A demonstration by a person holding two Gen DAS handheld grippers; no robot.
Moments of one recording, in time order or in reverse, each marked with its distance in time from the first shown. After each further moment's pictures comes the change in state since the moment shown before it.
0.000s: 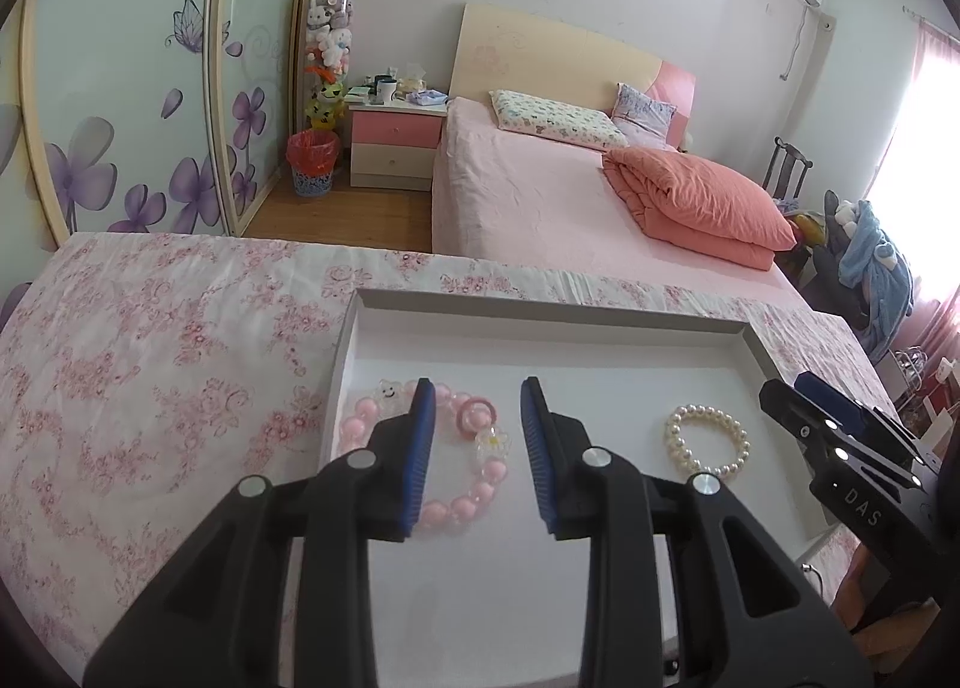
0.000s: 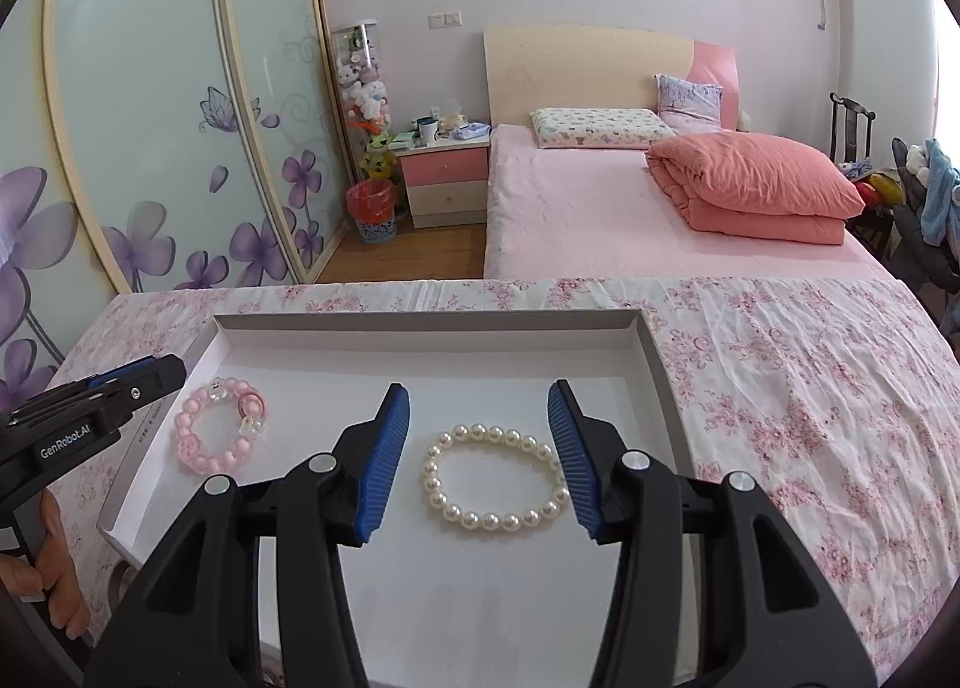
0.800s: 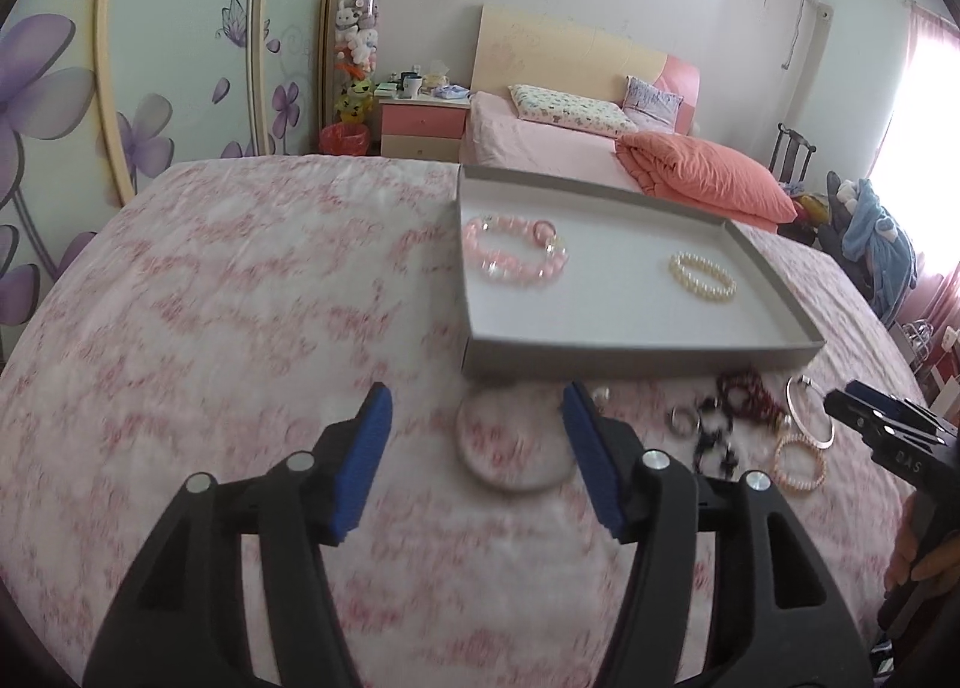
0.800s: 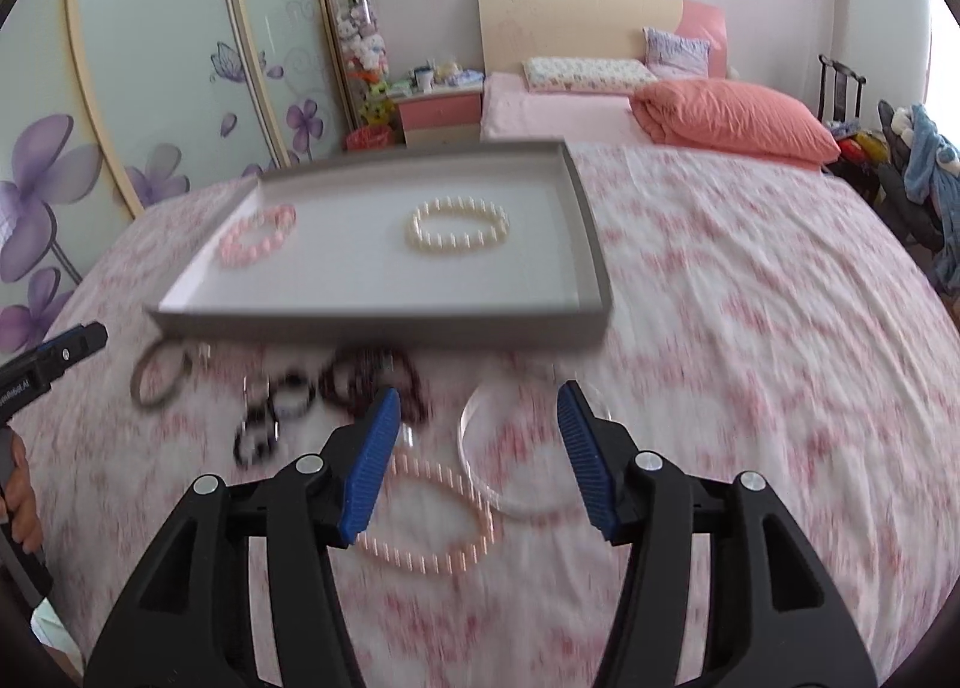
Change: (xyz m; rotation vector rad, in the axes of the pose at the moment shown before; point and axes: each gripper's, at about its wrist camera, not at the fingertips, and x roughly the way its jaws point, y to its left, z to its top) left arm -0.115 0.037 -0.122 0.019 -0.002 0.058; right arm -0.095 -0.025 -0.111 0.003 0.134 0.000
